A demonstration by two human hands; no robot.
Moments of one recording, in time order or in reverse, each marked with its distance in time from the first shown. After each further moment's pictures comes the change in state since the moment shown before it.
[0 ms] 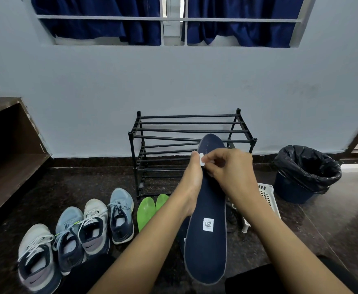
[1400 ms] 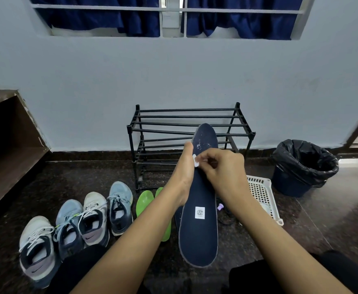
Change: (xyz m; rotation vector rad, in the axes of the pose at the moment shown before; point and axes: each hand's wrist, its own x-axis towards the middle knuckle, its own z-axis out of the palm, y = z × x) left_hand 0.001 0.000 -0.009 0.002 0.008 0.037; right_hand -0.013 0.010 0.013 0.005 -0.002 -0.051
